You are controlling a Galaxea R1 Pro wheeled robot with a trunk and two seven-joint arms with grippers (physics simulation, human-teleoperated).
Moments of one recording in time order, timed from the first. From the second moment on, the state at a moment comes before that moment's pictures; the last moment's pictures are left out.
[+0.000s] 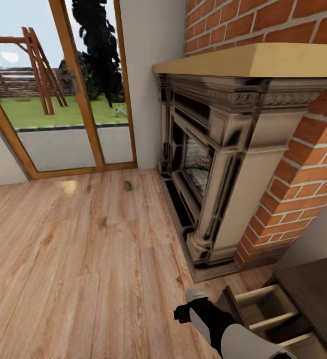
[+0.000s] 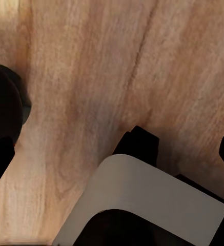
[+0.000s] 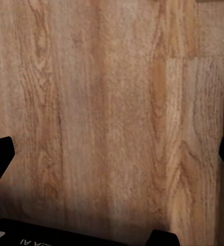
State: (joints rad) left arm -0.48 0.06 -0.03 0.05 0.50 0.08 0.24; right arm -0.66 0.17 0.40 -0.26 -0.29 0.38 -0.11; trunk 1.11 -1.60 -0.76
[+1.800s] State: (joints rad) left arm -0.48 0.07 -0.04 0.05 0.49 0.08 0.24; right arm -0.65 0.17 0.41 -0.06 -0.28 -0.06 -0.12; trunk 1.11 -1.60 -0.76
